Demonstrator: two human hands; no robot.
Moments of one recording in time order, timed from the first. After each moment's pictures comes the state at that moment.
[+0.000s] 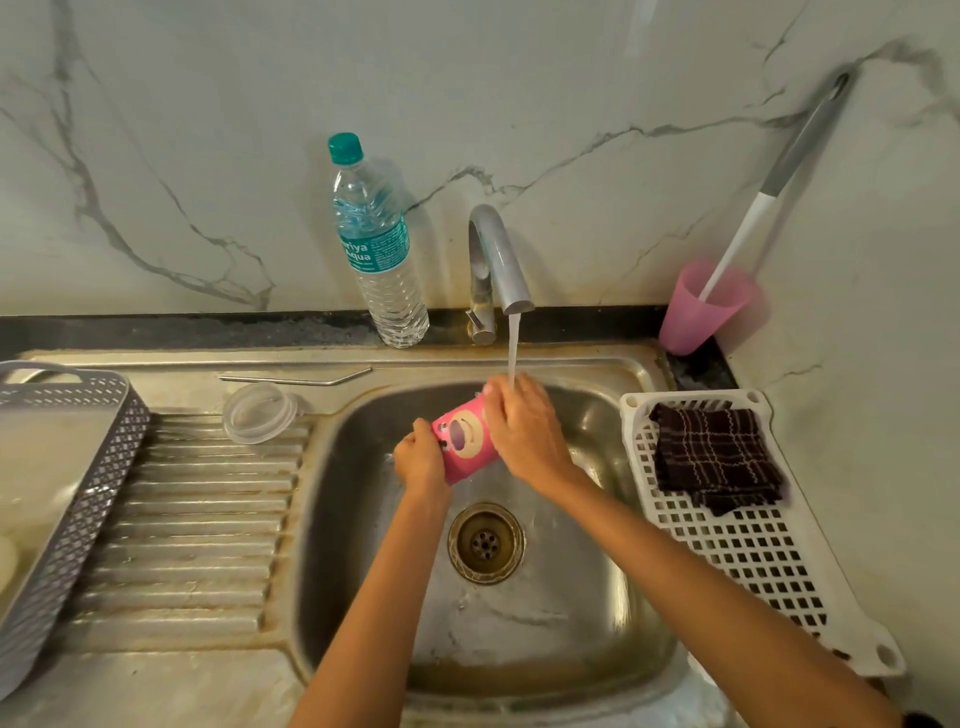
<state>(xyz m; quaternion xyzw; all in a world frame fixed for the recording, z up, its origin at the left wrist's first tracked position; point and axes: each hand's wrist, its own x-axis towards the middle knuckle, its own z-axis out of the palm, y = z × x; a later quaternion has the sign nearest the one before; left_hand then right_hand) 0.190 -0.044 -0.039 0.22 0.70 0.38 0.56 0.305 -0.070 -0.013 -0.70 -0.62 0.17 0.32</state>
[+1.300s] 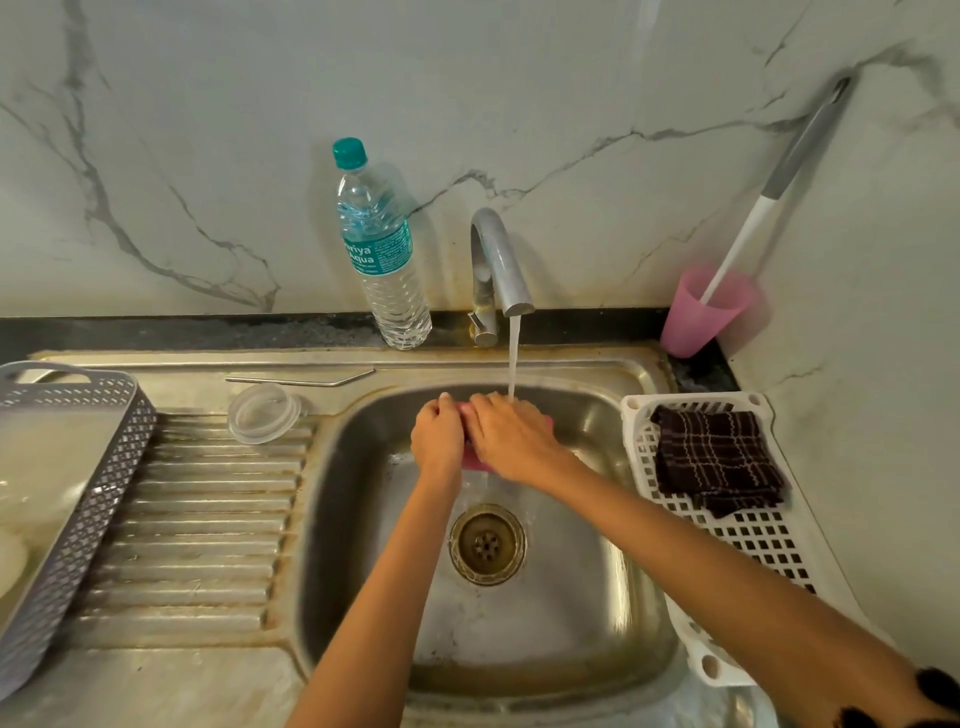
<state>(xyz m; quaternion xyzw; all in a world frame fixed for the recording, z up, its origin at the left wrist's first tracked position) 0.205 -0.040 -0.008 0.39 0.70 0.34 0.49 0.303 -0.060 -0.004 -0.64 -0.76 0.11 0.06</state>
